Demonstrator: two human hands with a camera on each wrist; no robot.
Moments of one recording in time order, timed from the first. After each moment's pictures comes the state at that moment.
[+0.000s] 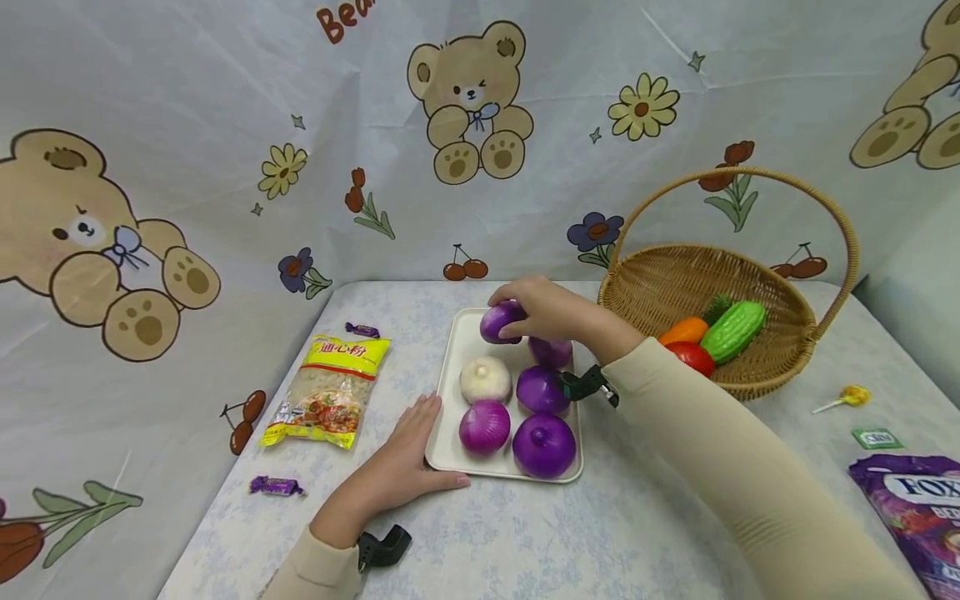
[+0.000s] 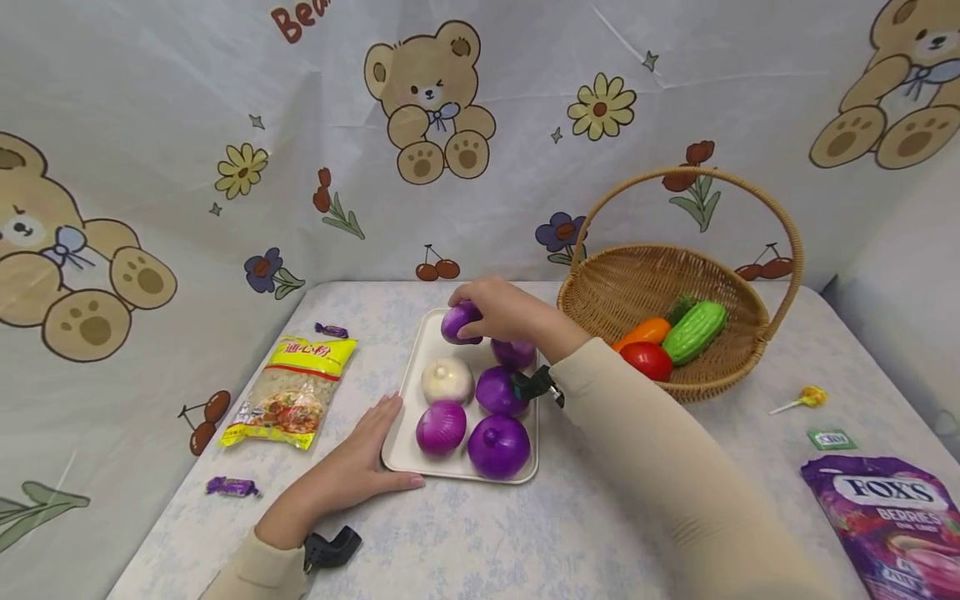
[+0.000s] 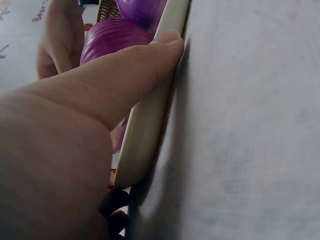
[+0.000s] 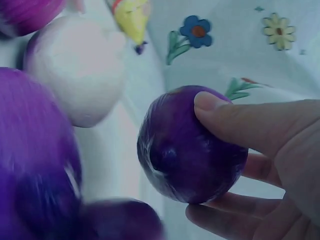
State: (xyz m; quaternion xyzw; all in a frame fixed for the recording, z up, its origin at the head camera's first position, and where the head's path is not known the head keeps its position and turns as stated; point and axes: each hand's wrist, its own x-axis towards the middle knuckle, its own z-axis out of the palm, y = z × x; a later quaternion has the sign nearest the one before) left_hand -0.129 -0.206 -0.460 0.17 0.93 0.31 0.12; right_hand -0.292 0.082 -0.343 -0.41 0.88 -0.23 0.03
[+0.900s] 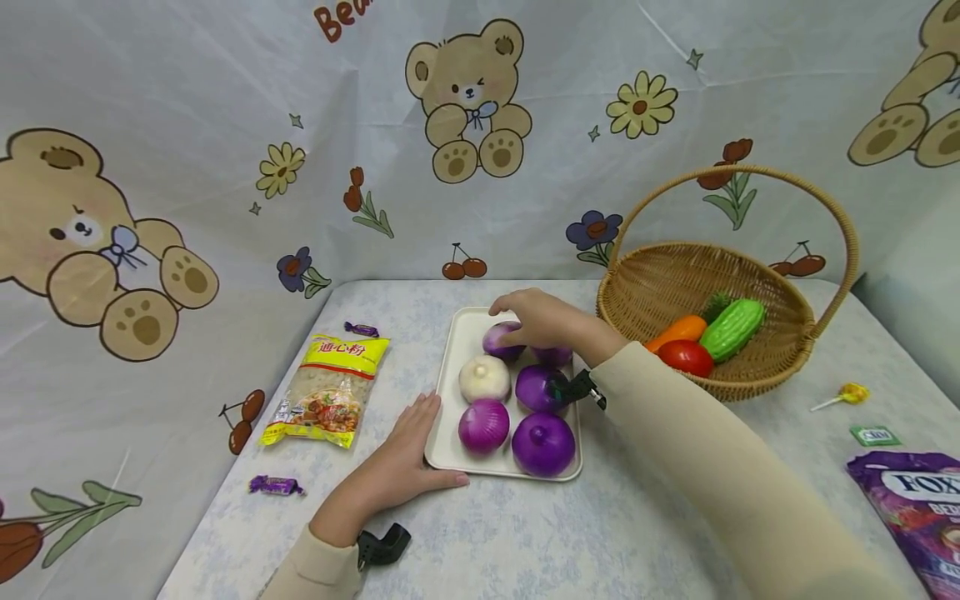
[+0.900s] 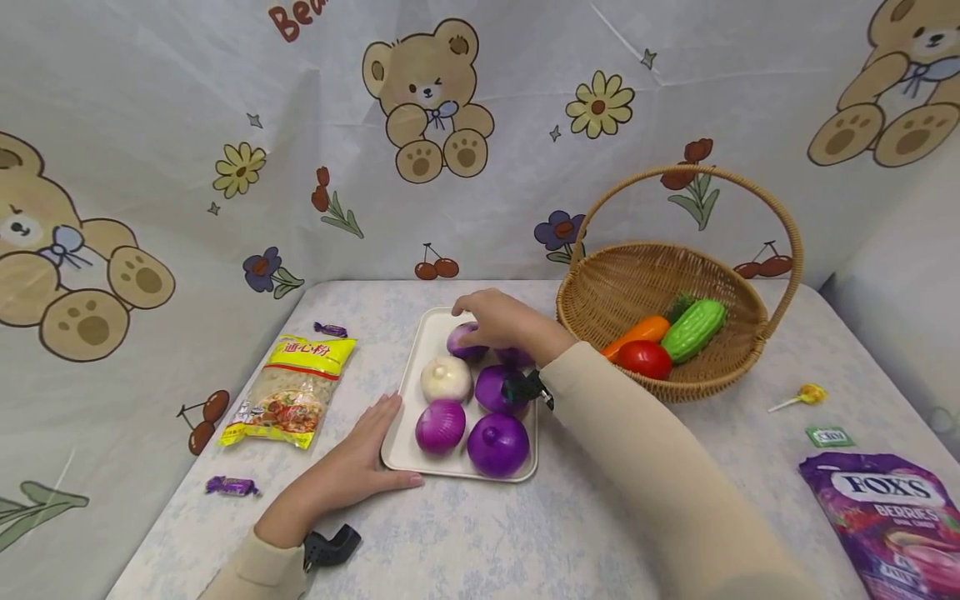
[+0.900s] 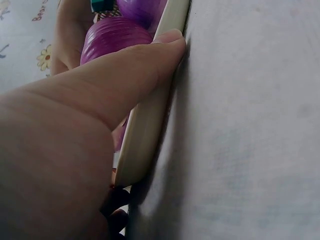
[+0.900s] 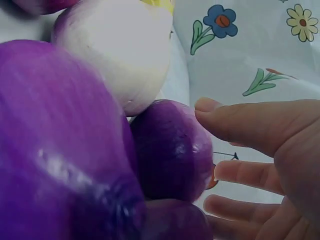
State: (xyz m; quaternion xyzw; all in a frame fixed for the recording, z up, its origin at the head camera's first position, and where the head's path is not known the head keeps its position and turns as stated) left_hand -0.130 -0.206 -0.461 0.18 0.93 0.31 0.11; right_hand -0.296 0.072 -0.361 -0.36 0.91 -0.19 0.08
